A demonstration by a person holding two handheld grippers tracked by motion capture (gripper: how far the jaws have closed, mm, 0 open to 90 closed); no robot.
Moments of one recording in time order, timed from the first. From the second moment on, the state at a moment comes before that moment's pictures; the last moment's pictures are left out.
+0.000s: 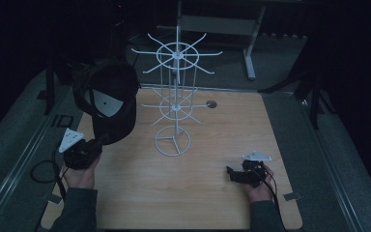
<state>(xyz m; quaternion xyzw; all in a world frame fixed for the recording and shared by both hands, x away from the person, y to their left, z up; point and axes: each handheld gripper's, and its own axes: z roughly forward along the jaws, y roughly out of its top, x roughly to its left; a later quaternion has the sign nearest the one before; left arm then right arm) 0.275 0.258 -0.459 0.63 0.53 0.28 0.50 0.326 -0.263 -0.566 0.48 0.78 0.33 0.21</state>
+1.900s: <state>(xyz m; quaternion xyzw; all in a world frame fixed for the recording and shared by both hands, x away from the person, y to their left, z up) 0.256 0.252 -0.432 0.61 0.50 0.30 0.53 0.326 -0.263 -0.566 0.48 0.78 0.33 0.21</state>
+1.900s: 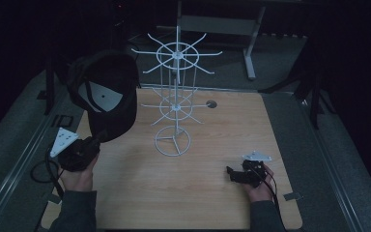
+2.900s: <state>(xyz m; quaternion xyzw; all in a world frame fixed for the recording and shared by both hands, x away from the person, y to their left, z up) 0.249 0.242 -0.421 0.61 0.48 0.31 0.54 0.326 -0.263 -0.566 0.48 0.78 0.33 0.21</state>
